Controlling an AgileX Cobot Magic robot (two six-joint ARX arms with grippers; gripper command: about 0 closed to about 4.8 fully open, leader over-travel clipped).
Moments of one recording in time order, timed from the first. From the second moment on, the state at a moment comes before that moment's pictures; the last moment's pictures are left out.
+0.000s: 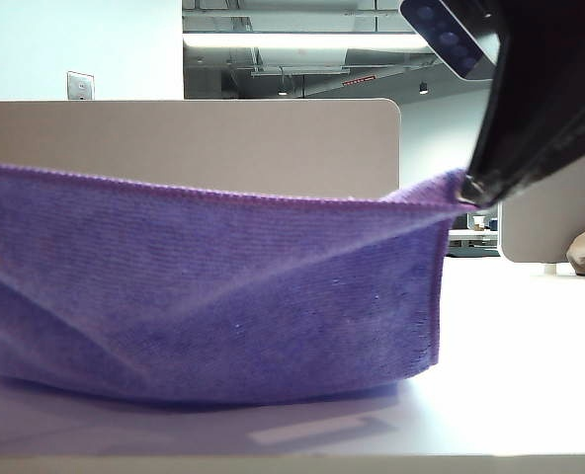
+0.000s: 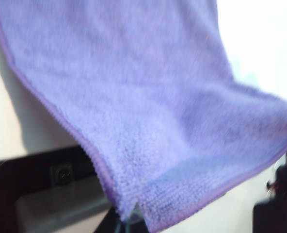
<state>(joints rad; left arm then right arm) -0.12 0.50 0.58 -1.06 0.61 -0.30 0.79 1.01 0.79 -0.80 -0.33 0.36</state>
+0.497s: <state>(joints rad) -0.12 0.62 0.58 -0.89 0.57 -0.38 0.79 1.10 0.79 -0.69 -0.31 0.37</state>
